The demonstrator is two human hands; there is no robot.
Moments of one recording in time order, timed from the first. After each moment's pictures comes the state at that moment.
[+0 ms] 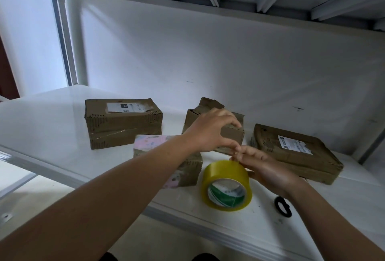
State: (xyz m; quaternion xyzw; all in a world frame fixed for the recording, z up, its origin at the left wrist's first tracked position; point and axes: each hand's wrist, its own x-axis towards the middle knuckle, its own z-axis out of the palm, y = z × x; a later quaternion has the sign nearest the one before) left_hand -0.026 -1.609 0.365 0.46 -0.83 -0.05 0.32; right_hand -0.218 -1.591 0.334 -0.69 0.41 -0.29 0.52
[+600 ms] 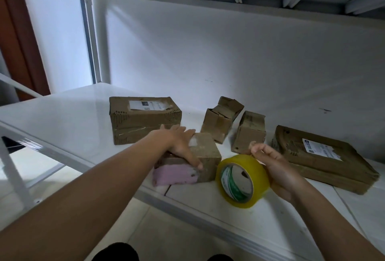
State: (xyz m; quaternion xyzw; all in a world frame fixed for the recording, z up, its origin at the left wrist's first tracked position) left_hand 0.078 -1.610 0.337 0.68 -0.72 -0.12 -0.08; right_hand -0.191 -1.604 0.314 -0.56 0.44 -0.41 0.57
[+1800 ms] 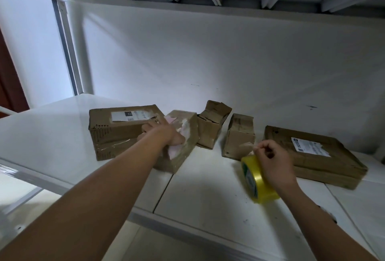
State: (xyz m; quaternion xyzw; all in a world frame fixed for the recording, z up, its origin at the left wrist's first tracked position) left_hand 0.067 -1.649 0.351 0.84 -0.52 -0.15 0.05; right_hand -0.201 -1.631 0.306 -0.64 0.56 -0.48 0.20
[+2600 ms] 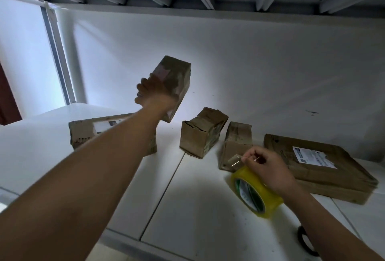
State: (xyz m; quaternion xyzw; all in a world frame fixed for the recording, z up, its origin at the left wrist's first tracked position) left_hand 0.078 -1.728 0.412 0.81 -0.45 0.04 0.37; right_hand -0.208 -1.660 0.320 -0.73 0.53 -0.35 0.25
